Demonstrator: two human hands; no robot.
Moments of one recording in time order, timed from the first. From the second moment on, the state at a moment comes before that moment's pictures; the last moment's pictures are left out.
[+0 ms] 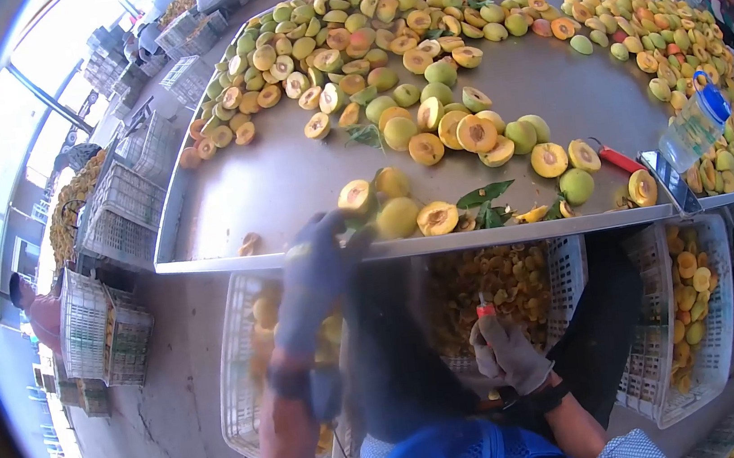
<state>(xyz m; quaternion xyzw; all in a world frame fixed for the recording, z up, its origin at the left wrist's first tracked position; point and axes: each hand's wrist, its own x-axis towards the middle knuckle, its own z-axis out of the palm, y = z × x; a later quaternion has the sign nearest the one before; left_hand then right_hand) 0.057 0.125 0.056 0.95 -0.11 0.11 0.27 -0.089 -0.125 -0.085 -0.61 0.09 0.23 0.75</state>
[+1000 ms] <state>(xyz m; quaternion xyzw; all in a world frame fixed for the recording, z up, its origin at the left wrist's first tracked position) -0.013 0.032 0.002 0.75 -0.22 0.01 0.62 -0.062 -0.105 0.019 -0.17 0.21 0.31 0.91</state>
